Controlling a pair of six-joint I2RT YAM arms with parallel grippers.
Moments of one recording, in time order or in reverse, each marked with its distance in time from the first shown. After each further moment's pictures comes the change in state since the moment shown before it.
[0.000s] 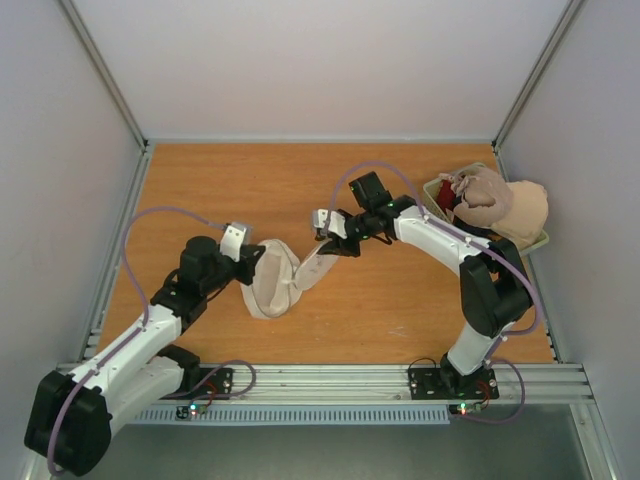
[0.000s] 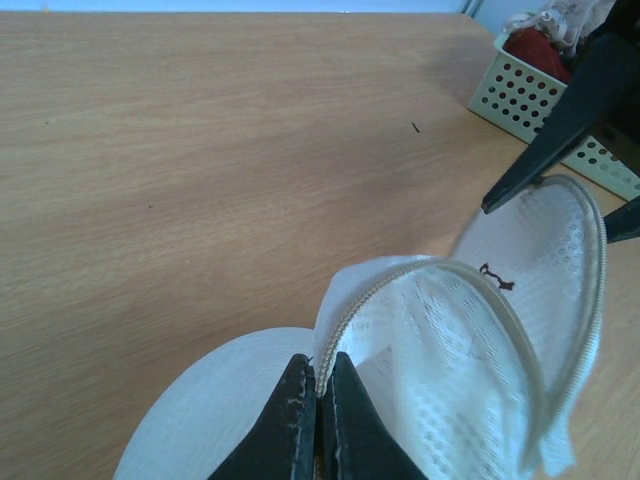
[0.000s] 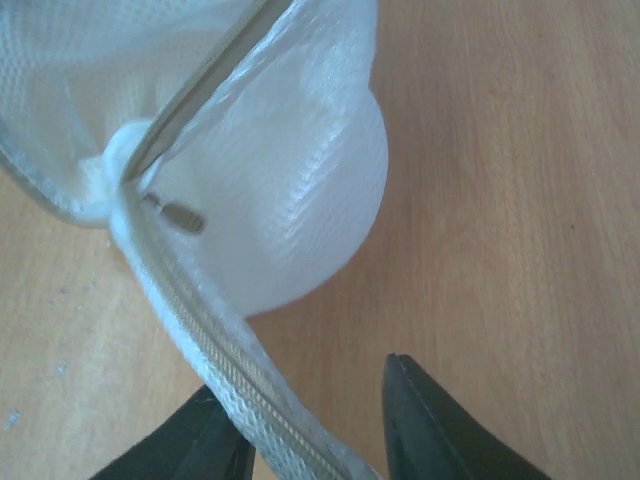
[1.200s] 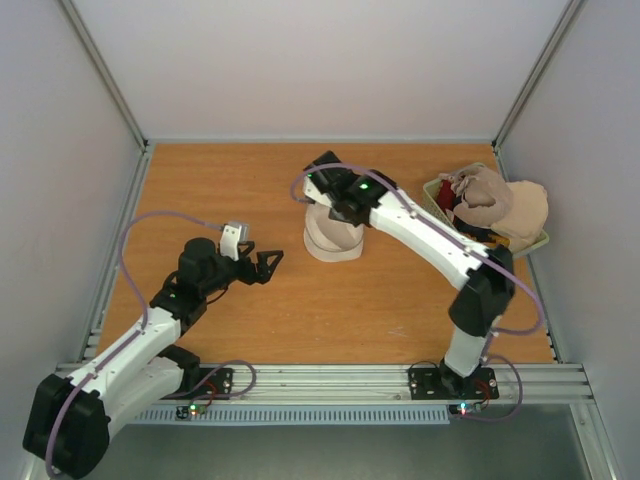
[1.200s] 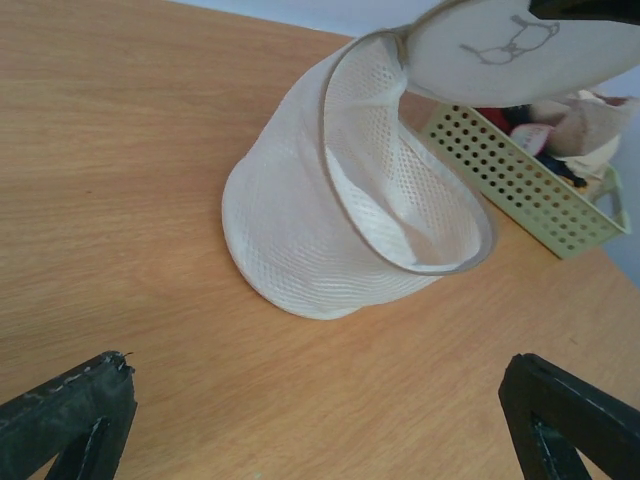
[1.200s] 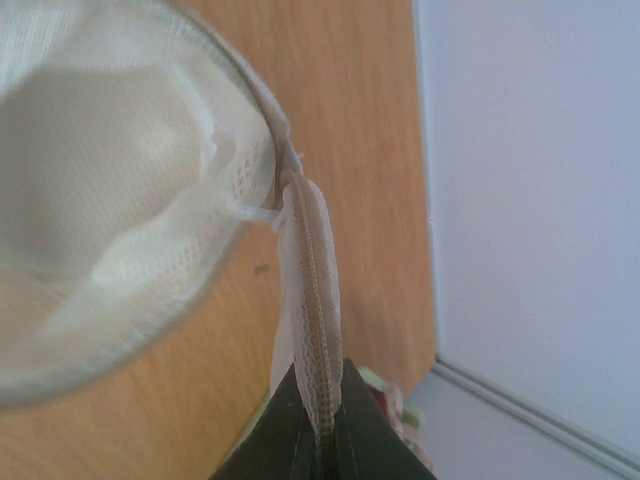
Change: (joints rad) left arm -0.012 -0.021 -0.012 0.047 0.081 -0.192; right arm 0.228 0.012 0.449 -0.422 1.279 0.202
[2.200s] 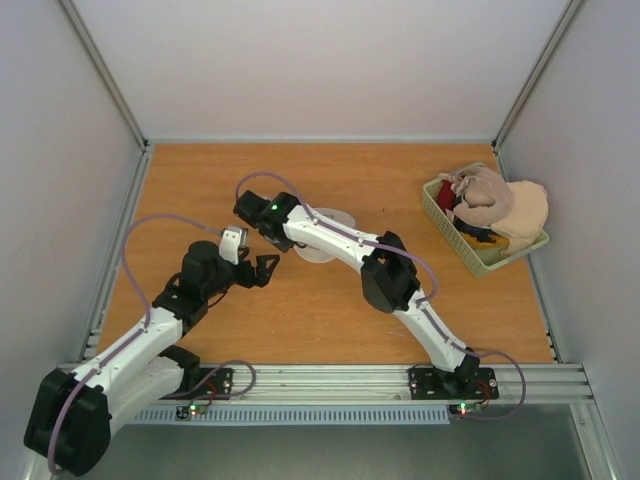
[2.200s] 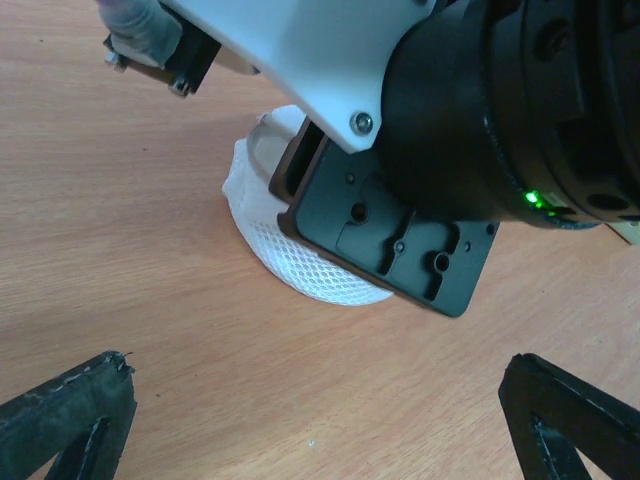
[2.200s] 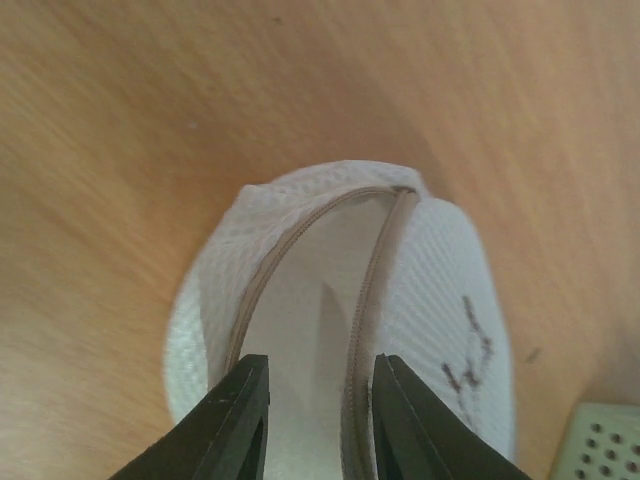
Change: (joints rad) left arm 0.001 0.022 -0.031 -0.033 -0.096 0.031; right arm 0.186 0.671 0.560 -0.227 0.042 0.745
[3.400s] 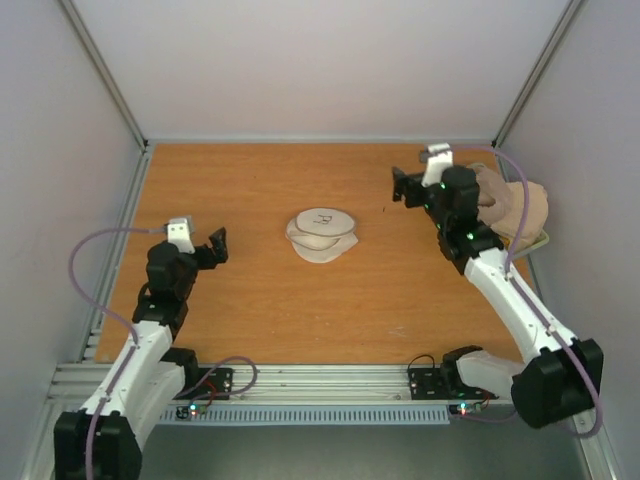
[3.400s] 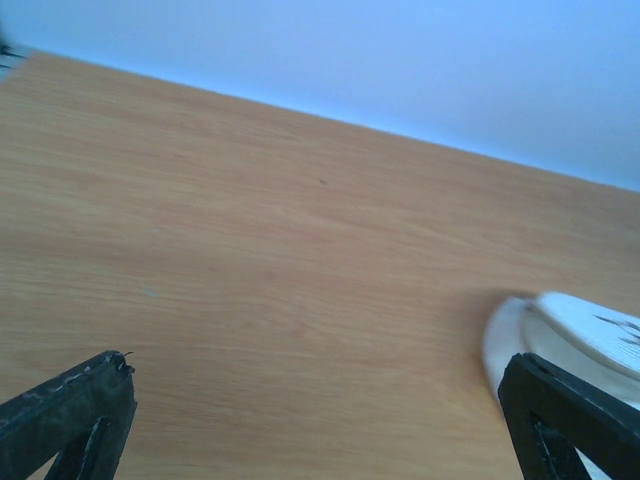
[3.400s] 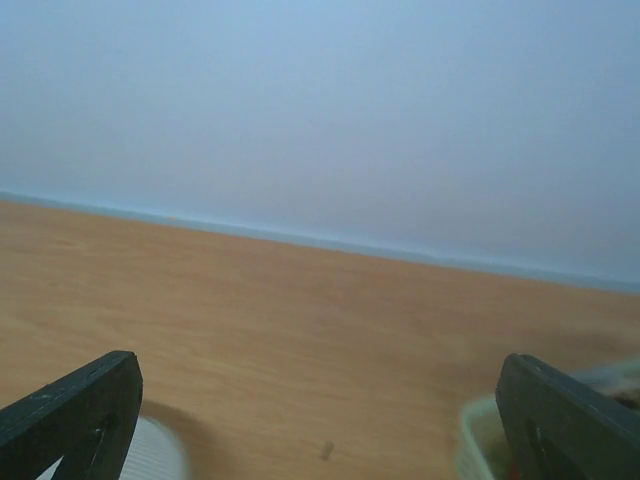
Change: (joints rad) left arm 0.308 -0.136 -0.040 0.054 -0.190 0.051; right arm -0.614 -1.193 -1.186 1.079 -0.513 0.011
